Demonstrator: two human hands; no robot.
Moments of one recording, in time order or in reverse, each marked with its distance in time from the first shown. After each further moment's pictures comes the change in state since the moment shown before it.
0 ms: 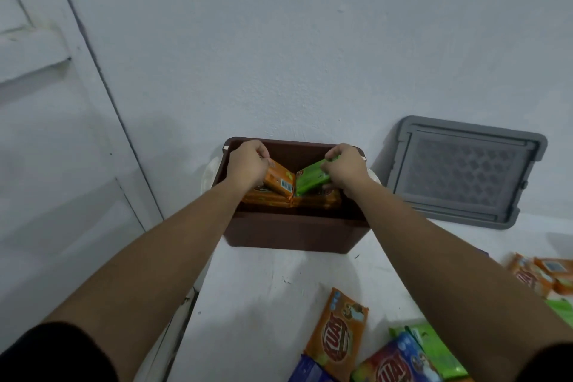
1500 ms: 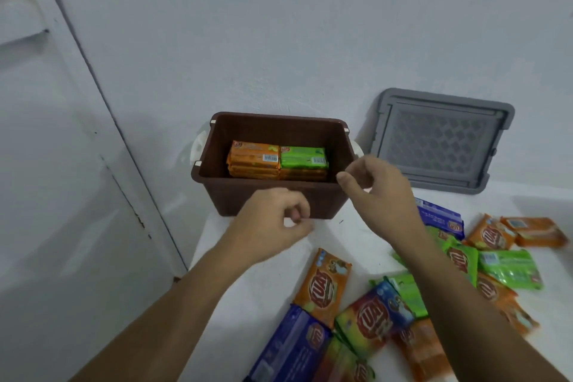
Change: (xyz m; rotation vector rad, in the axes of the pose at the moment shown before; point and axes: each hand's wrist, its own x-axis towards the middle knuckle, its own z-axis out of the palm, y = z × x) left_hand -0.161 -0.001 -0.001 0.109 -0.298 0.583; right_hand -0.145 0.038 -0.061 -0.410 0.199 -0.438
